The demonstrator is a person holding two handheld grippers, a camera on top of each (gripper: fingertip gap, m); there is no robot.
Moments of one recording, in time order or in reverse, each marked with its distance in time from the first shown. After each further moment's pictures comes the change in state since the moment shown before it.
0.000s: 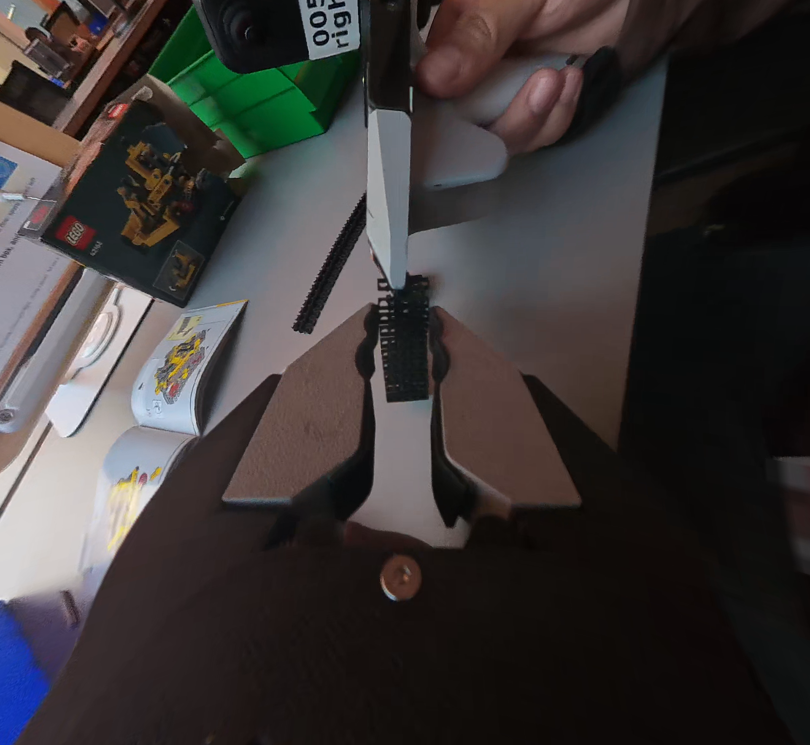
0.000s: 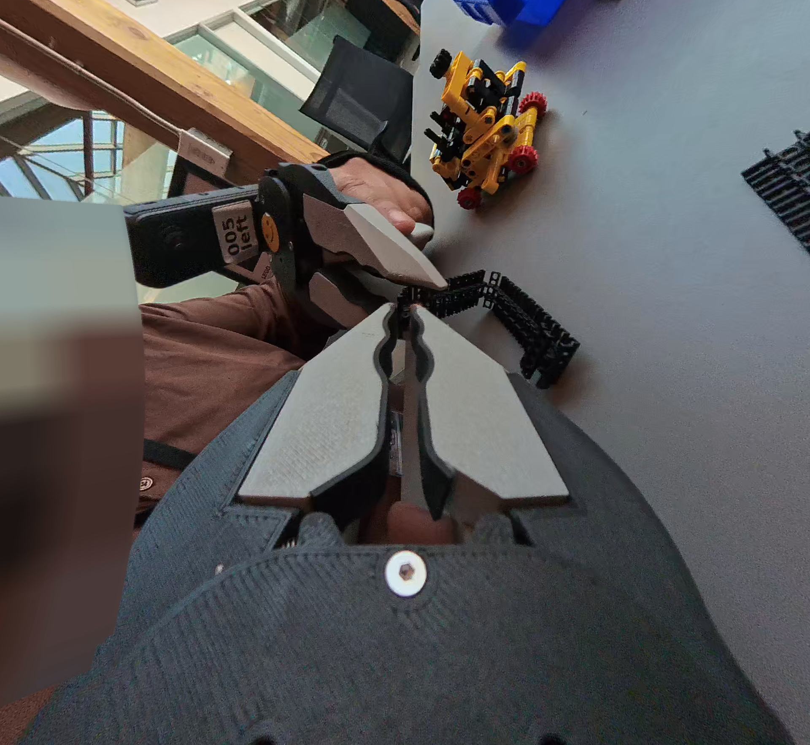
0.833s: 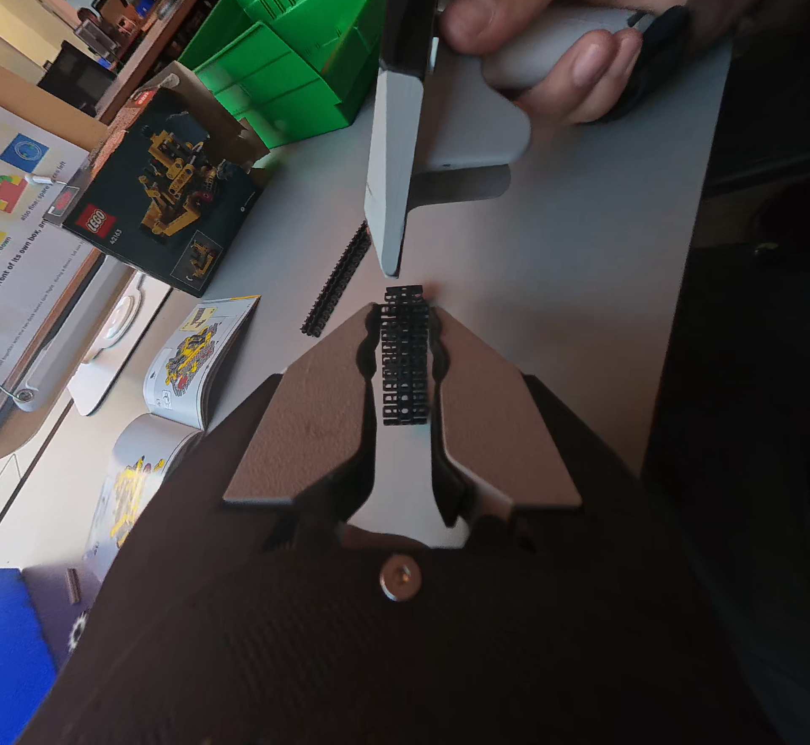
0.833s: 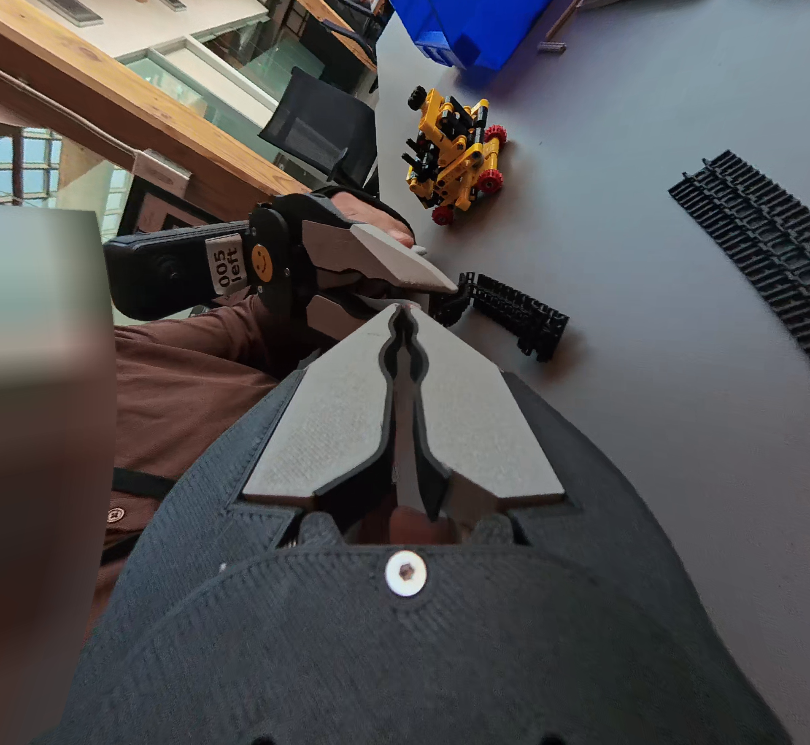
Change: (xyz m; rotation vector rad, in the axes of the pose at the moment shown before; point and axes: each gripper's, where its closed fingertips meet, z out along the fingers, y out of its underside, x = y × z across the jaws) left arm -0.004 -0.001 0.013 -0.022 -0.082 -0.024; right arm 0.001 -0.007 -0.015 0.061 0.112 -0.030
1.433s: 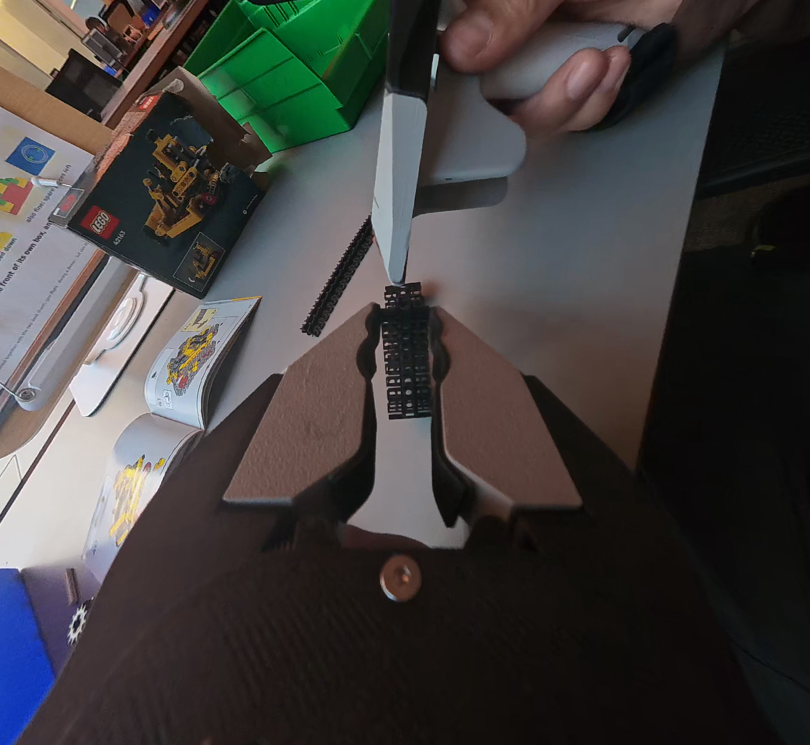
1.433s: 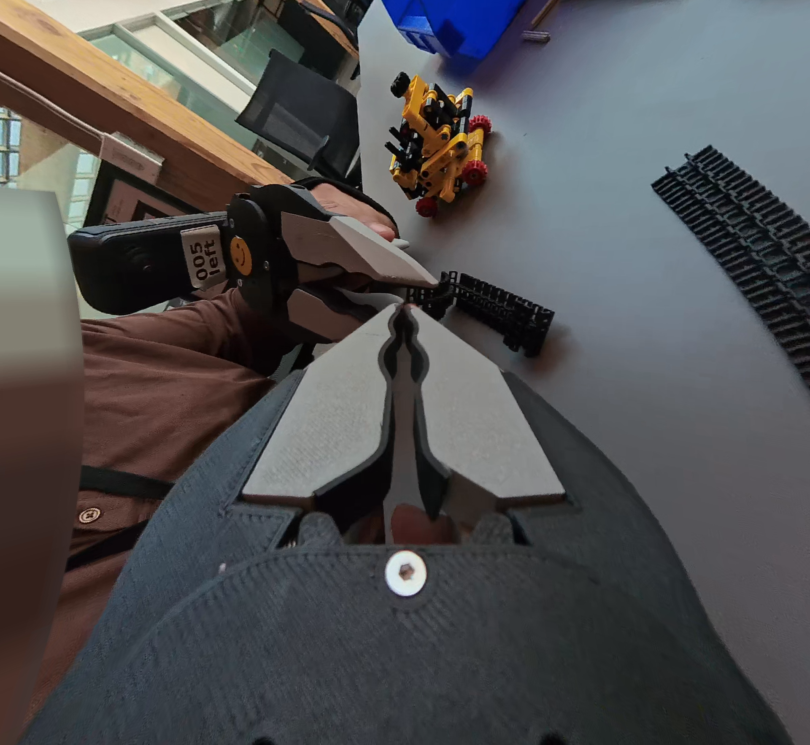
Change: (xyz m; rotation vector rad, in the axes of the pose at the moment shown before) left arm 0.001 0.000 -0.003 0.015 -0.004 -0.001; right arm 0.007 0.004 0.002 -0.022 0.041 -0.022
